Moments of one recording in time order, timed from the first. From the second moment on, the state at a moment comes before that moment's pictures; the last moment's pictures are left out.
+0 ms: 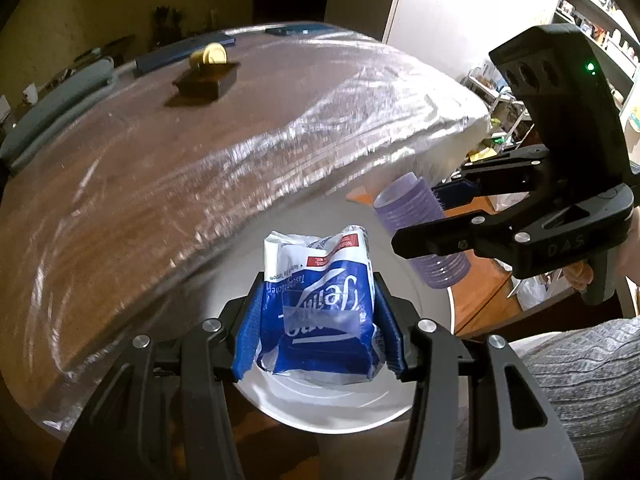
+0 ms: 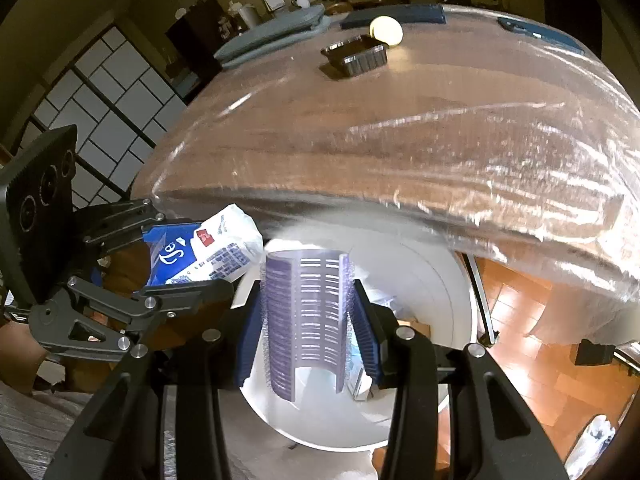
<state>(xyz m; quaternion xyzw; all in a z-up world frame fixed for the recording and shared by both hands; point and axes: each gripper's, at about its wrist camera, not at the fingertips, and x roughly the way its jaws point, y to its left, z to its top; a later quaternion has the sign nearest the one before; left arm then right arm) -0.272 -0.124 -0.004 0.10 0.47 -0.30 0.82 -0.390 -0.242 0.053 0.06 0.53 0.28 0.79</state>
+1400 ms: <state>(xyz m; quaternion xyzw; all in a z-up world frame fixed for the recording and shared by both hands) -0.263 -0.152 -0.088 0.14 0.55 -0.27 0.78 -0.371 -0.204 -0.040 0.01 0.61 0.25 0.75</state>
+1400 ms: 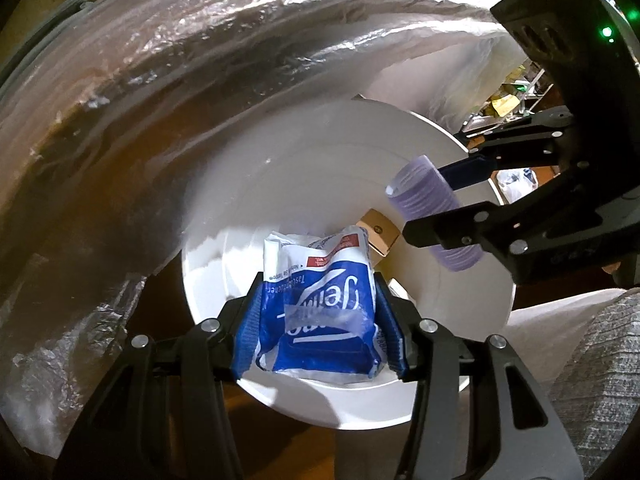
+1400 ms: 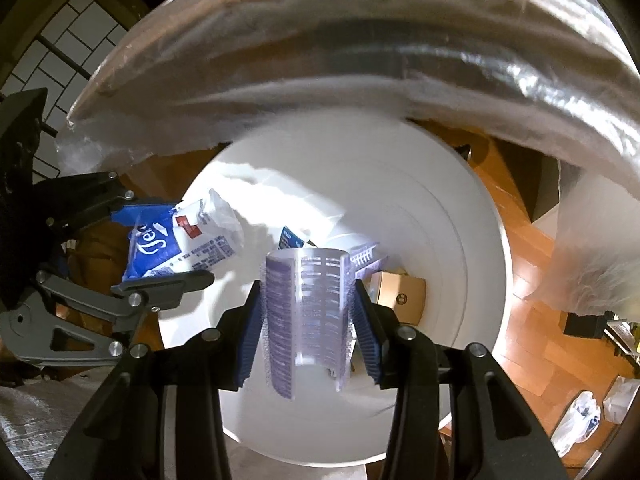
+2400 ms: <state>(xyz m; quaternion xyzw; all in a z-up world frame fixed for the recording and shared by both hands) -0.157 -0.160 0.052 0.16 0.35 -0.25 0.89 -0.187 -0.218 0.121 0.00 0.42 0.21 0.88</state>
